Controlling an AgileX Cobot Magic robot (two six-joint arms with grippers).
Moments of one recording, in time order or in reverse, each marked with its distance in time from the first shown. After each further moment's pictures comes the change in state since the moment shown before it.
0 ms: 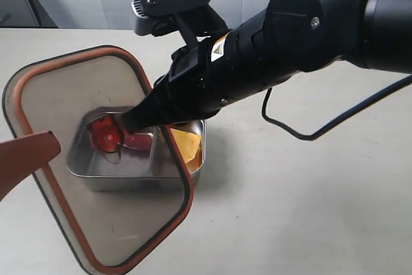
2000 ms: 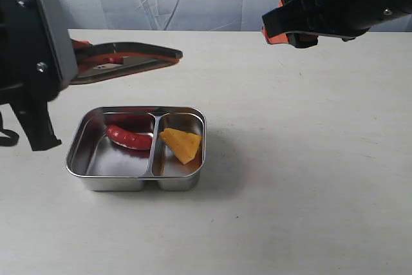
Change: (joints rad) left arm -0.349 0.603 -0.461 1.536 -0.313 0.189; right arm -0.345 -0.297 0.000 -0.239 0.218 0.109
